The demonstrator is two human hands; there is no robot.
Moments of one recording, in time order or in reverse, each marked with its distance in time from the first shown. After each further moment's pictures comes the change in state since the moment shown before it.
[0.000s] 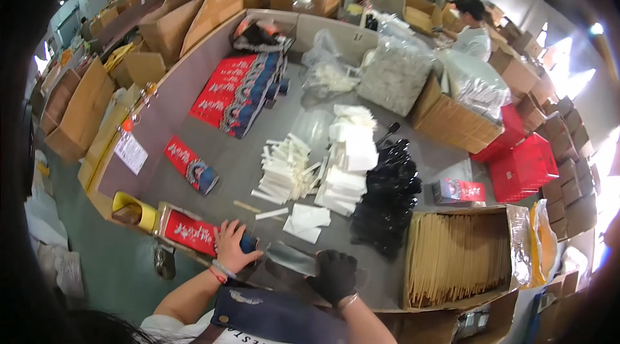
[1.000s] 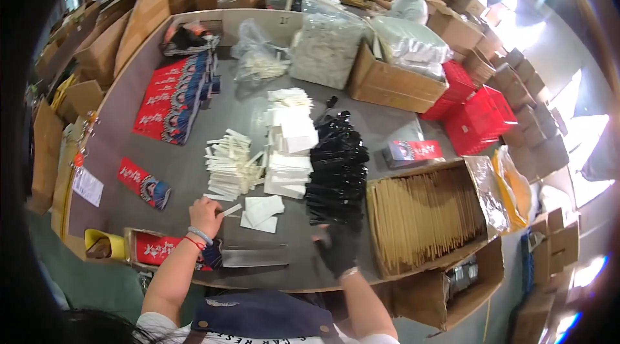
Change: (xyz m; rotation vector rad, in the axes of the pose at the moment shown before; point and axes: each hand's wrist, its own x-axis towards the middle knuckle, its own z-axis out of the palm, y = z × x) left_hand 0.101 0.015 0.015 0.052 -0.021 0.170; right_hand -0.018 0.085 0.031 0.262 0.517 0.201
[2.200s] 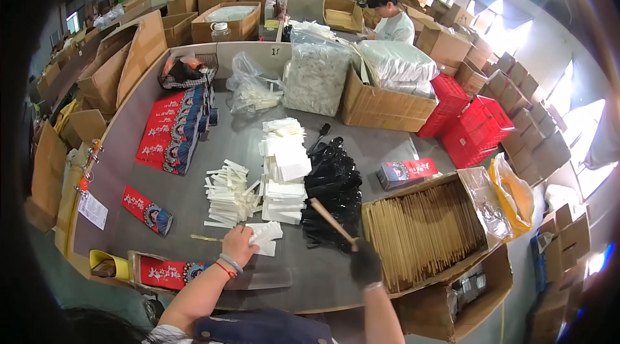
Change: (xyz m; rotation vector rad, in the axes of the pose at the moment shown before) left_hand 0.006 0.071 0.031 -0.070 -0.057 0.219; right_hand 0.003 0.054 -0.031 -0.114 0.120 0.307
